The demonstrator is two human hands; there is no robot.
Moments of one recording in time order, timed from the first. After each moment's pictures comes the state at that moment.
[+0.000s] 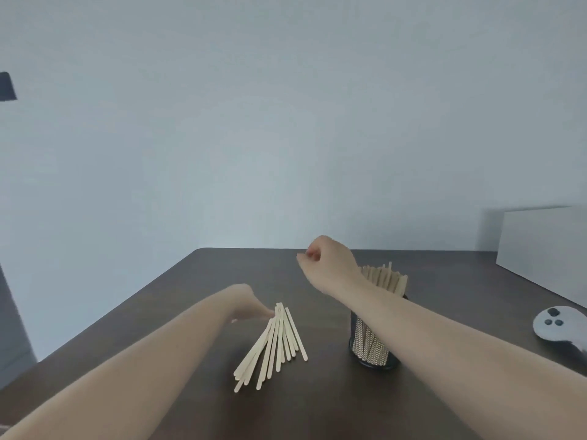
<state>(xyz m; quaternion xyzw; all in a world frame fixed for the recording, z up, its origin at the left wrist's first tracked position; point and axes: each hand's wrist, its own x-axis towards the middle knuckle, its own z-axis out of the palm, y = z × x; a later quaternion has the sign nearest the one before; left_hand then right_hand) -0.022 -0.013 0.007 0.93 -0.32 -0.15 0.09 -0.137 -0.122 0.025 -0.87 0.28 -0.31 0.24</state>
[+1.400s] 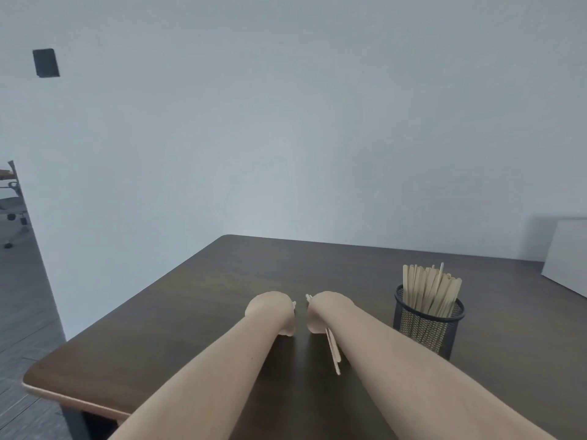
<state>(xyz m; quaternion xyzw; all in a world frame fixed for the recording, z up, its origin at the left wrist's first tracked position) 0.005 -0.024 -0.044 0.93 -0.36 -0.08 -0.06 -0.051 -0.092 -0.031 -0.90 0.36 0.23 0.02</state>
